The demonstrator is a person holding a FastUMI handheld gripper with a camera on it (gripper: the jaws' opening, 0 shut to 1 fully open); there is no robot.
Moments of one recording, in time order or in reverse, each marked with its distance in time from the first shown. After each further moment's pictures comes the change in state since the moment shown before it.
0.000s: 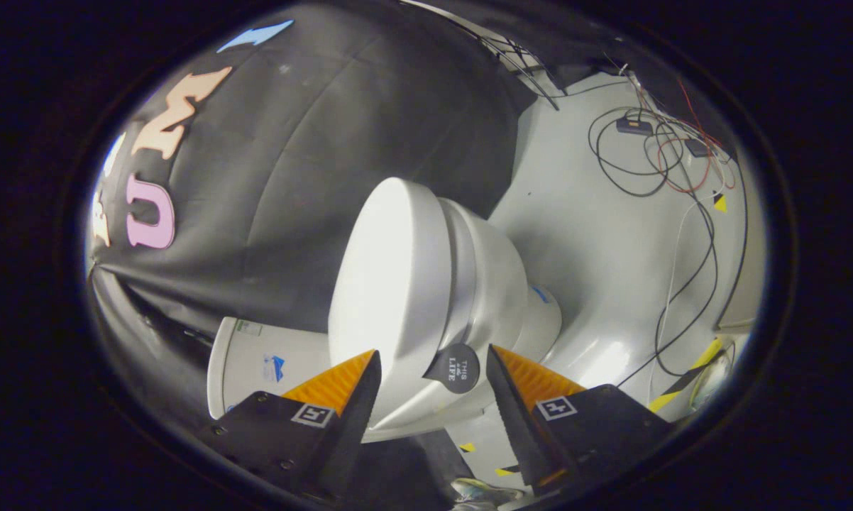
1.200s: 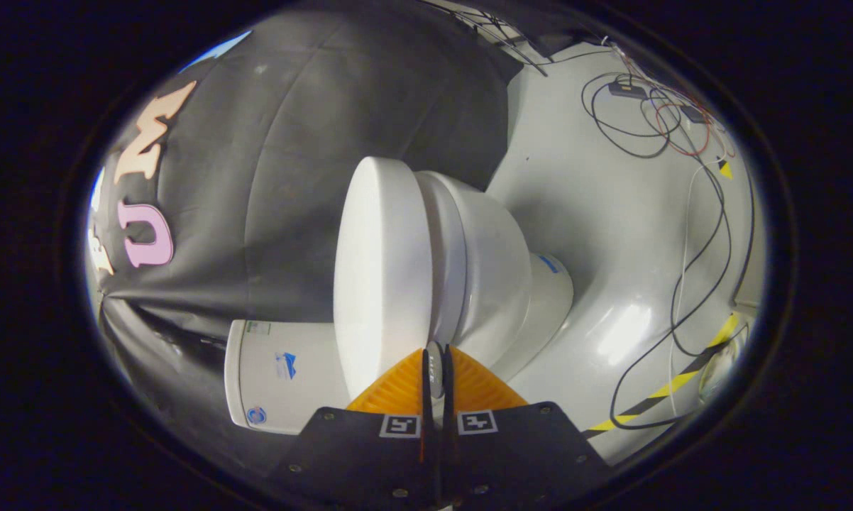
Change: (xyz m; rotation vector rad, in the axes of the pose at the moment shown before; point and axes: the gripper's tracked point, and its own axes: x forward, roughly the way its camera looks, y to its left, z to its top) arm 0.012 -0.002 -0.009 0.103 0.114 0.052
